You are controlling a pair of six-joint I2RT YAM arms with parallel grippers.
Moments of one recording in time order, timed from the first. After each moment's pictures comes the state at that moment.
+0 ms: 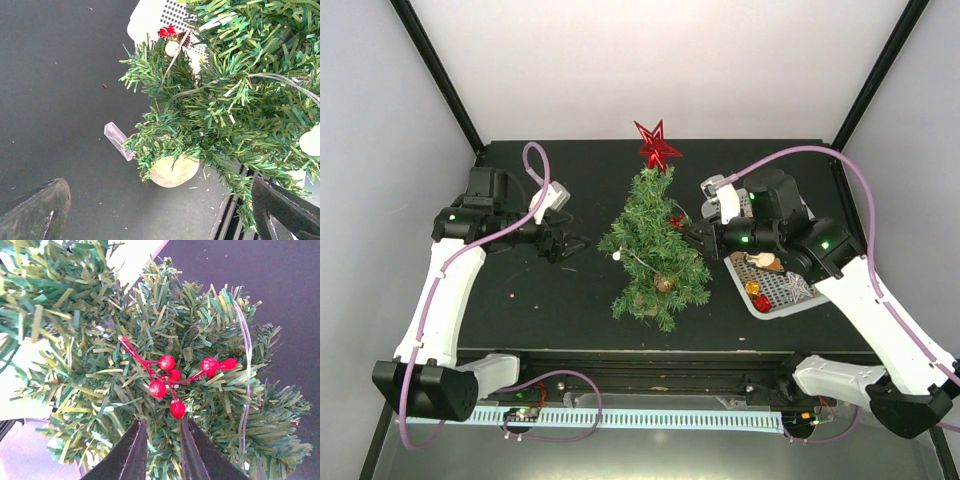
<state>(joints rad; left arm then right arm) -0.05 1.17 1.27 -1.07 0.88 0.49 0.67 1.13 1.40 -0.88 -0.39 0.33</state>
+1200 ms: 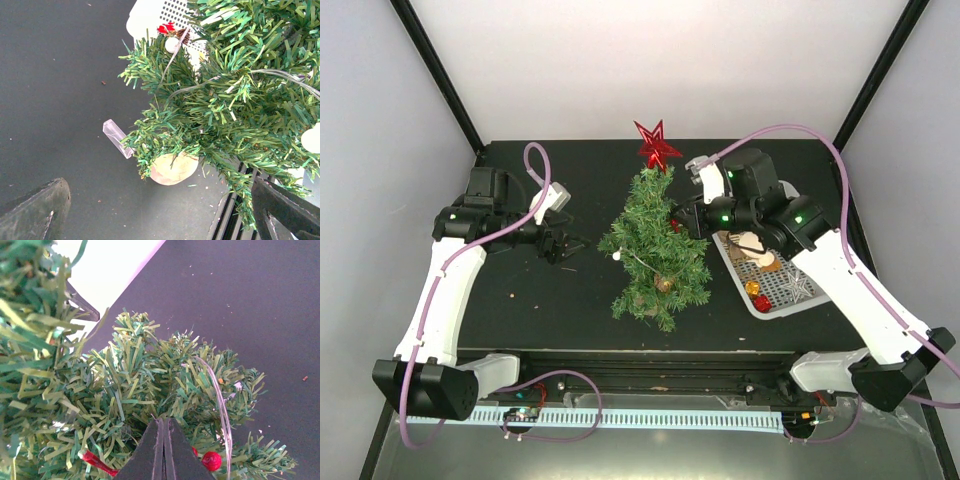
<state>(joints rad) -0.05 1.17 1.27 -1.08 0.88 0.50 0.65 1.29 1.51 -0.84 -0.34 0.29</state>
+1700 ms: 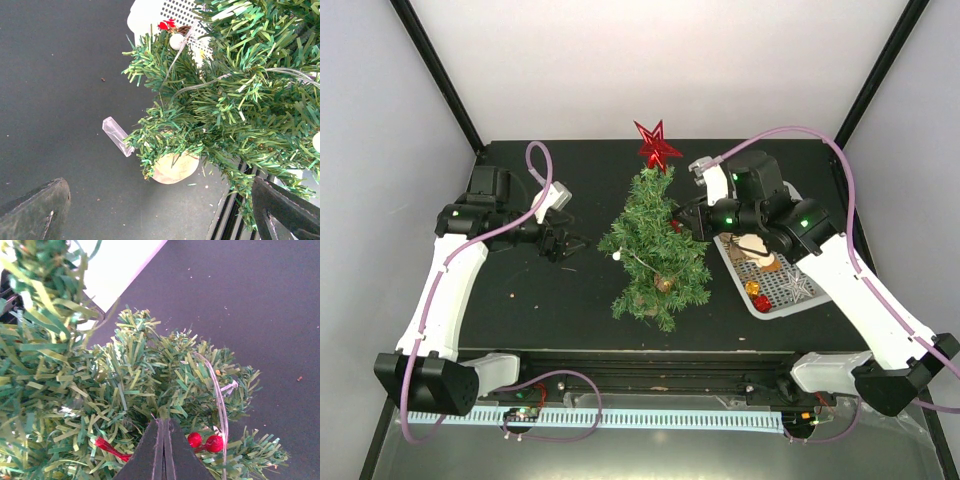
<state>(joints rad) -0.05 1.20 1.27 -1.08 0.88 0.50 0.65 1.26 1.49 -0.84 -0.33 0.28</state>
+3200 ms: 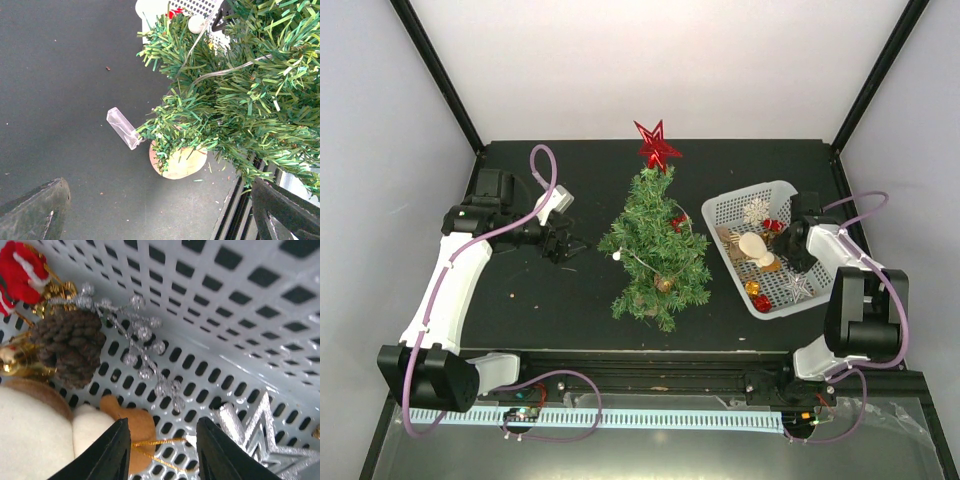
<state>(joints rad) -0.05 1.21 1.22 -1.03 0.86 0.49 -0.05 1.53 0.94 -0.69 0.13 0.69</state>
